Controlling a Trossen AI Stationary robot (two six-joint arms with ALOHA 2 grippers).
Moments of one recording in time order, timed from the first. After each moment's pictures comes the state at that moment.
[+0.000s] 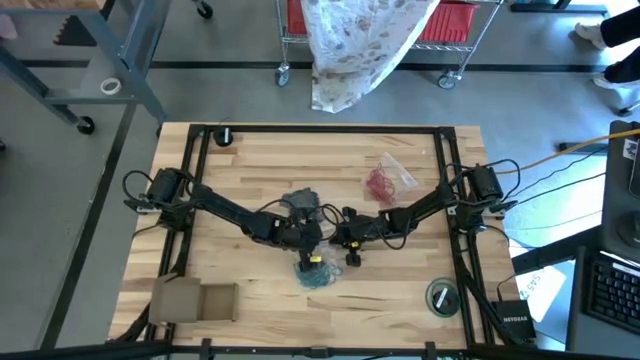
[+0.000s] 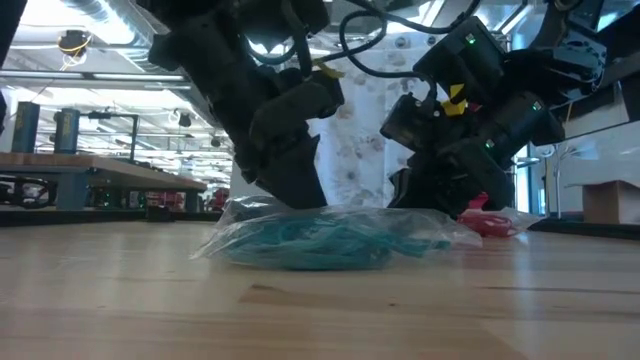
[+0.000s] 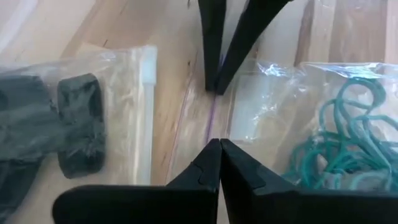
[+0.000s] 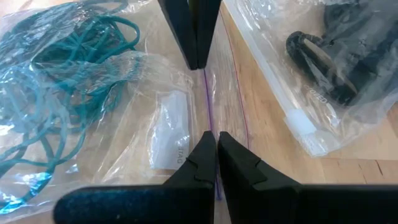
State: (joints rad) left arm -0.23 1.90 1.07 -0.10 -0.27 -0.45; right arm 0.16 1.88 0.66 0.47 0.04 0.10
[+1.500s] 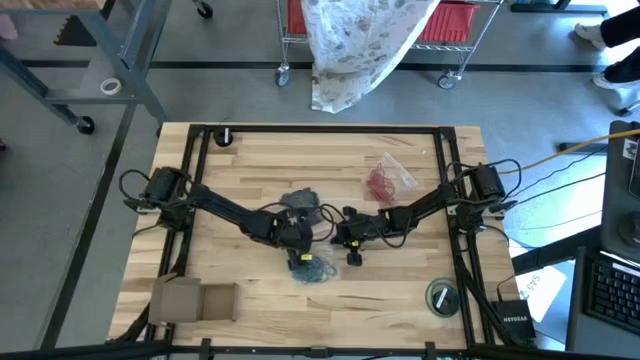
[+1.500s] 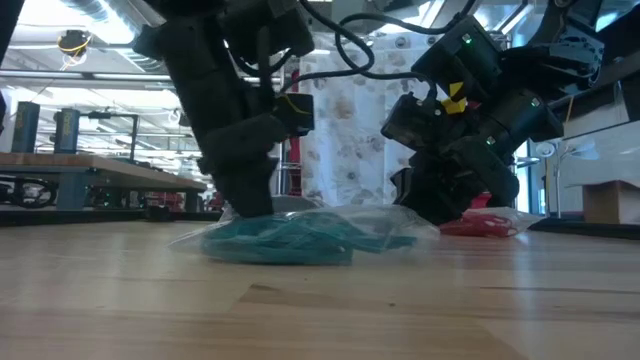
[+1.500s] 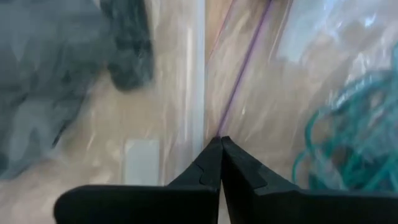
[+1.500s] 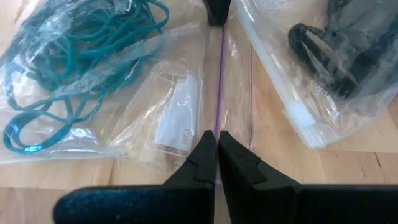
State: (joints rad) left arm -0.23 1.88 1.07 -0.38 -0.27 -0.48; right arm 0.16 1.88 0.66 0.41 0.01 0.10
